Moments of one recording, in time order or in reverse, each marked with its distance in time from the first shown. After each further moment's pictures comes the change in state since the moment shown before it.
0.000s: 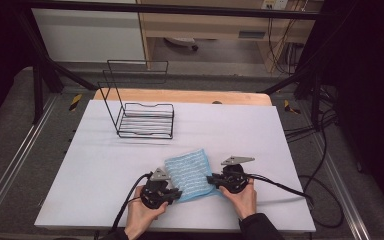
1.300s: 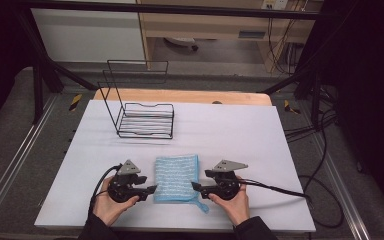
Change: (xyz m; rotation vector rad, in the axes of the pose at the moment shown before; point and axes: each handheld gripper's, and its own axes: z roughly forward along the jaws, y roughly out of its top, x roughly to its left) left arm 0.048 -0.007 -0.062 -0.028 0.114 0.062; right arm 0.032 0.001 0.003 -0.130 0.058 -0.112
